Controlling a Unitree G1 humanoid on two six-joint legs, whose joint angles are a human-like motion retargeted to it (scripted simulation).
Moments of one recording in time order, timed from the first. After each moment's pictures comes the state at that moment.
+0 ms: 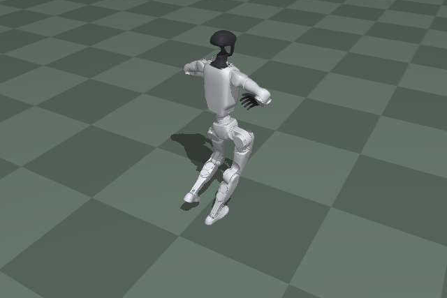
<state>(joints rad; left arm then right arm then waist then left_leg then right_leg) -0.07 1.13 -0.61 -0.12 -0.03 -0.36 -0.52 0.25 -1.46 0.64 -0.53 0.21 -0.46 0.30 -0.10 0.22 0.16 -0.23 0.47 0.00 1.53 -0.60 0.00 0.18 0.41 -0.06 0.36 -0.55 0.00</state>
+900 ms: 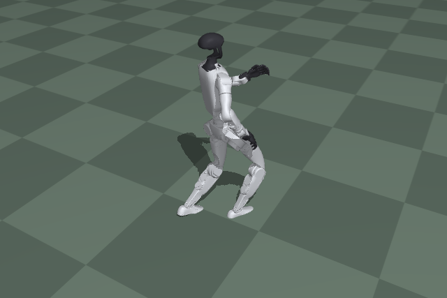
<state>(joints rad) -0.33 0.45 -0.48 0.03 -0.15 -0.31 0.19 0.30 -0.71 0.69 0.42 -0.38 -0.27 -0.11 -0.20 -0.11 0.10 0.21 -0.13 0.00 0.87 -0.65 0.00 -0.34 -0.13 -0.07 1.11 -0.57 0.06</state>
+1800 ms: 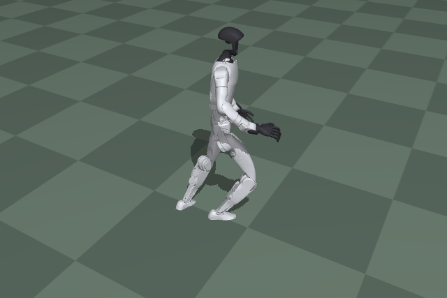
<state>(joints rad) 0.26 0.34 -0.02 0.75 -0.44 -0.15 0.17 -0.27 -0.61 0.63 0.54 -0.31 -0.24 -0.48 -0.31 -0.28 0.11 0.39 -0.17 0.53 0.21 -0.29 -0.05 -0.44 -0.21 0.06 1.15 -0.52 0.13</state>
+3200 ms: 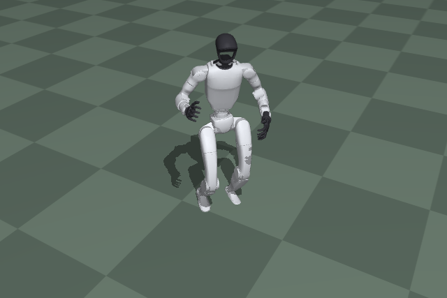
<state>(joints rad) -0.06 0.51 -0.15 0.08 -0.42 -0.16 -0.18 -0.15 -0.58 0.01 -0.18 0.07 -0.30 -0.41 -0.15 -0.10 0.19 -0.40 -0.12 0.11 0.93 -0.67 0.08 -0.59 -0.15 0.03 1.30 -0.61 0.13</state>
